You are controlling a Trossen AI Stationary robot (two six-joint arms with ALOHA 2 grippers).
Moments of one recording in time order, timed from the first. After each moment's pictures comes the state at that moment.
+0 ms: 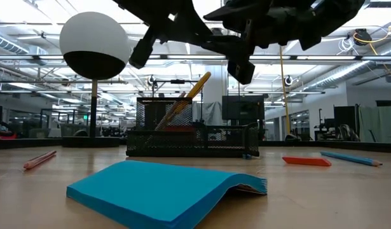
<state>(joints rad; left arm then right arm) -0.34 1.69 1.07 0.12 -0.72 1.44 0.06 1.54 0.74 0.54 -0.33 0.71</state>
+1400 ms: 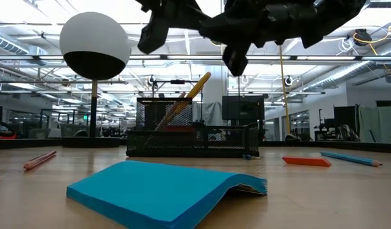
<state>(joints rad) -0.37 1.68 1.08 0.30 -0.99 1.30 0.08 1.53 0.74 0.57 -0.26 0.45</state>
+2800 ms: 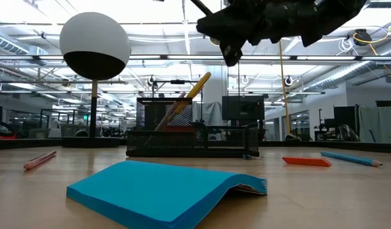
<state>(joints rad) -0.38 1.31 1.08 -0.22 -0.87 0.46 0.08 1.53 0.74 0.60 -0.23 0.21</state>
